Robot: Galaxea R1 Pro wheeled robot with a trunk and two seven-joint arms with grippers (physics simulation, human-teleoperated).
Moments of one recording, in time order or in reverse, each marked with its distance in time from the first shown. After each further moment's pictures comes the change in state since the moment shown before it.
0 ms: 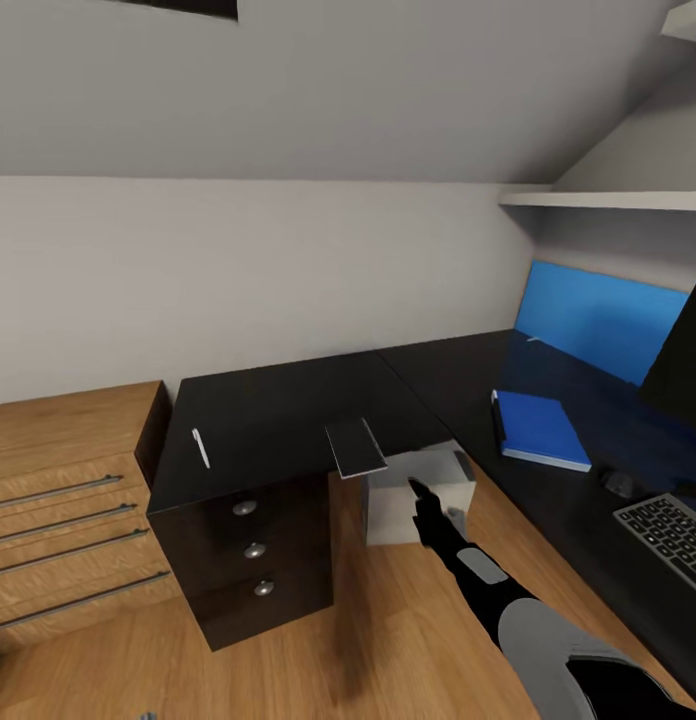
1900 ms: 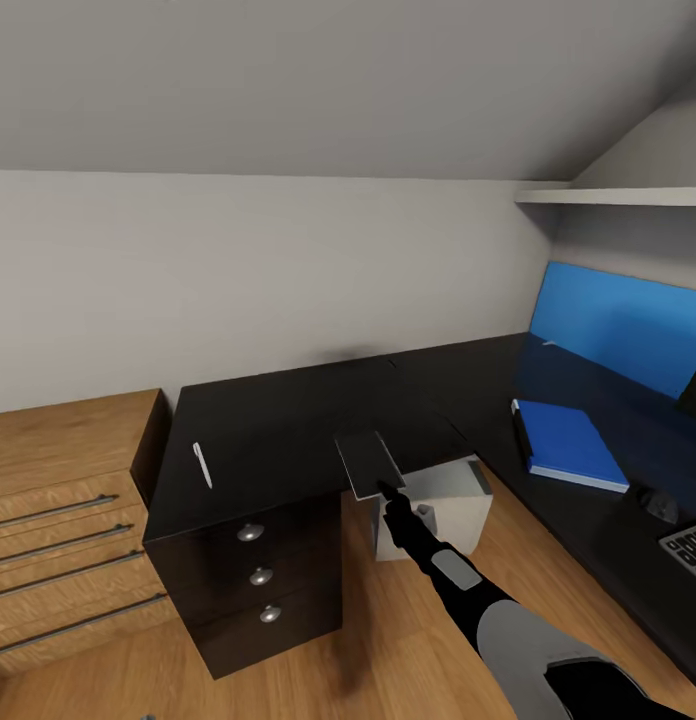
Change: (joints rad) left arm 0.000 0.005 0.000 0.012 -0.004 -0.005 -0.001; right arm 0.005 0.061 0.138 -0.002 0.017 0.011 0.070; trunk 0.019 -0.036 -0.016
